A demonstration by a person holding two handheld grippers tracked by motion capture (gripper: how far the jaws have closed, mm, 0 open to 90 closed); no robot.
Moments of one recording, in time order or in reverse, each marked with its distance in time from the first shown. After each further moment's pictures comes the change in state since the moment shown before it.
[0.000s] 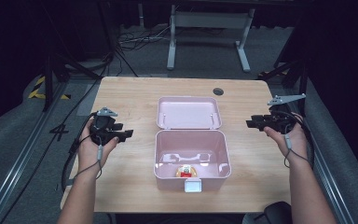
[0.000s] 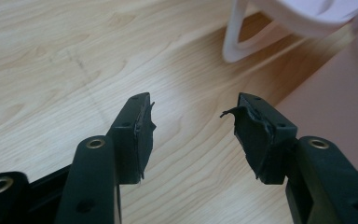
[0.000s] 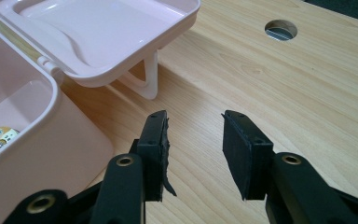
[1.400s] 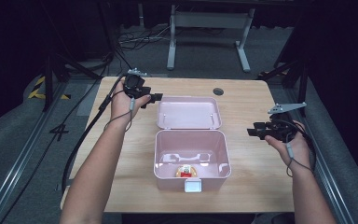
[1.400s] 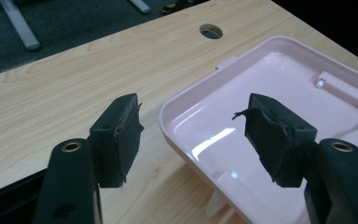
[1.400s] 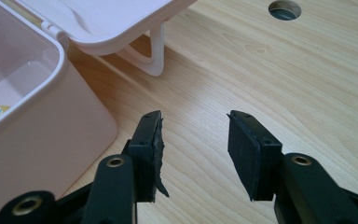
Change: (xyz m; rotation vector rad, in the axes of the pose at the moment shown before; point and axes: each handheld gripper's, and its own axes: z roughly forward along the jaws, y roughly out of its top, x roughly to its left) left arm 0.002 0.123 0.076 -0.081 -0.108 0.059; right arm 0.013 -0.019 -0.004 0.027 -0.022 -0.003
